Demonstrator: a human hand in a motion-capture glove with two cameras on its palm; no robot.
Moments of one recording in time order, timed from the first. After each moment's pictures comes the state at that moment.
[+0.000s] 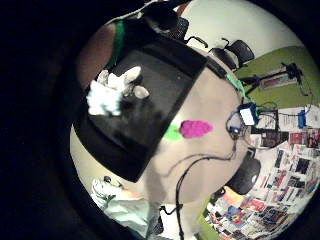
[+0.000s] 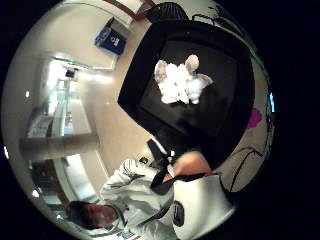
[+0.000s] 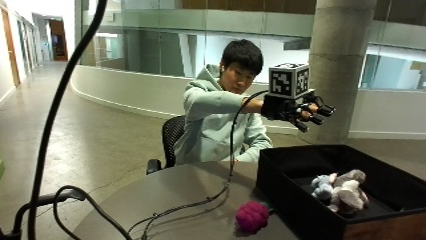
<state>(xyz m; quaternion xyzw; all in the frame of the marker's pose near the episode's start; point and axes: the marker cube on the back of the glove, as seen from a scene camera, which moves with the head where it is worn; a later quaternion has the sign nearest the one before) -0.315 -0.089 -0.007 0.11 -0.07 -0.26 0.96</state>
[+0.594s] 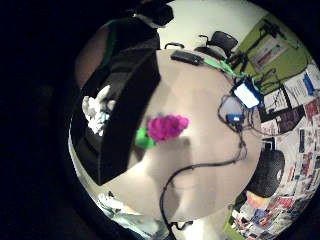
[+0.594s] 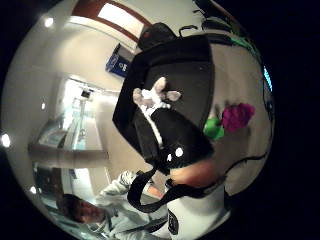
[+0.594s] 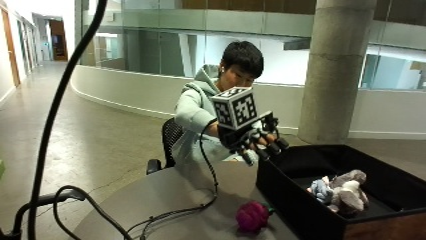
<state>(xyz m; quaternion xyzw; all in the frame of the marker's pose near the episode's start) -0.167 -0.150 0.044 0.15 -0.16 -0.19 0.96</state>
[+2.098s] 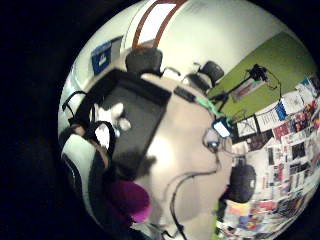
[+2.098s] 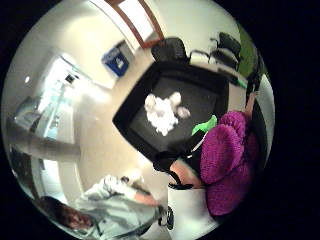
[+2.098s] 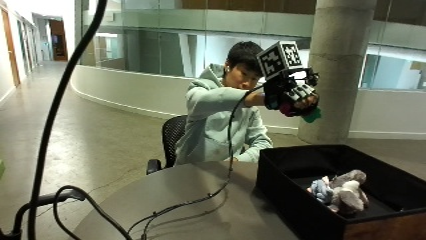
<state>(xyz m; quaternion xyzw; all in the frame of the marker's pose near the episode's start) -0.305 -0.086 -0.067 0.35 -0.07 -0.23 0.91</state>
